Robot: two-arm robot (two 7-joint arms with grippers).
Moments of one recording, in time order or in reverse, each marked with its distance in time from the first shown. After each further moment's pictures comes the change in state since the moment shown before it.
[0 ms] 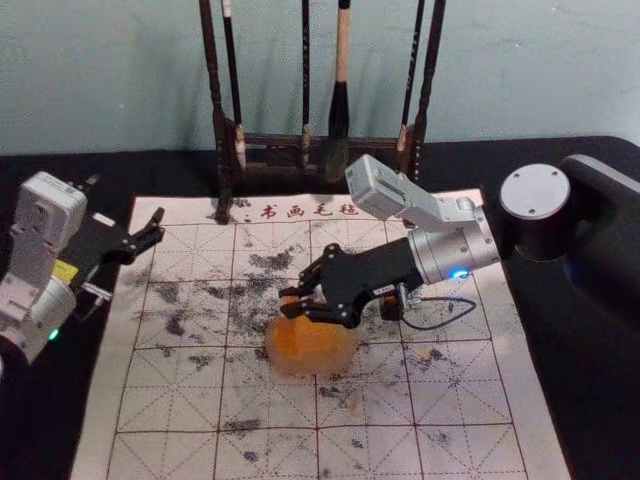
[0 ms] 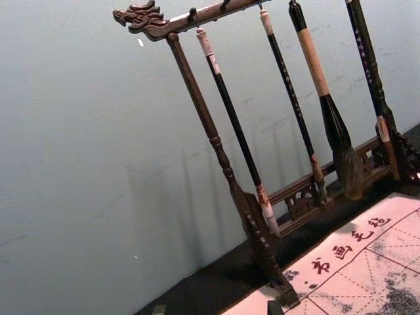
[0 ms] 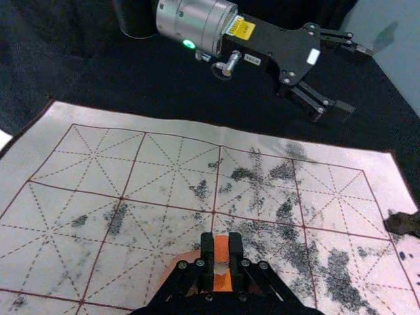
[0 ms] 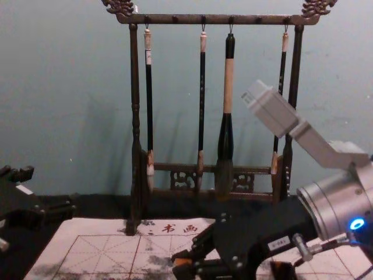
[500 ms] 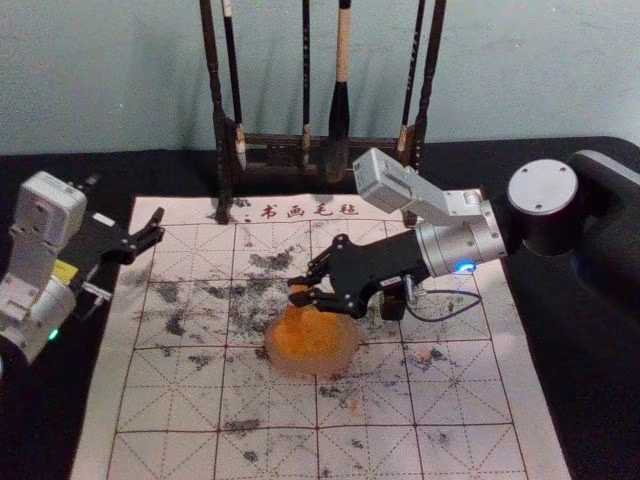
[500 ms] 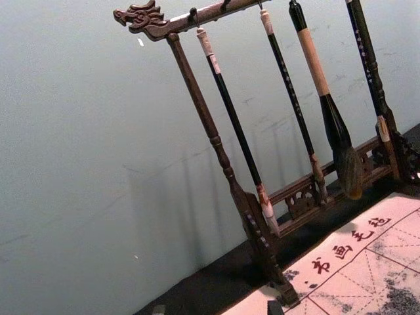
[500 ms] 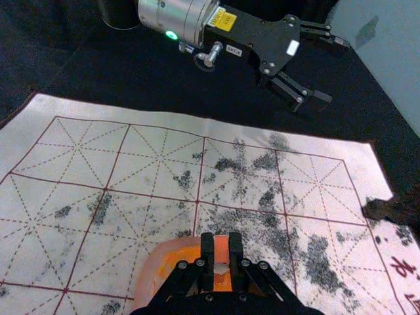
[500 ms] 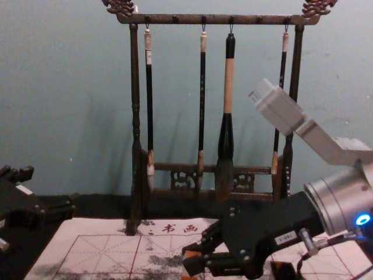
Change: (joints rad) left arm 0.000 0.000 0.000 0.000 0.000 0.000 0.000; right arm 0.005 0.003 0.018 0.017 -0.021 -0.008 -0.018
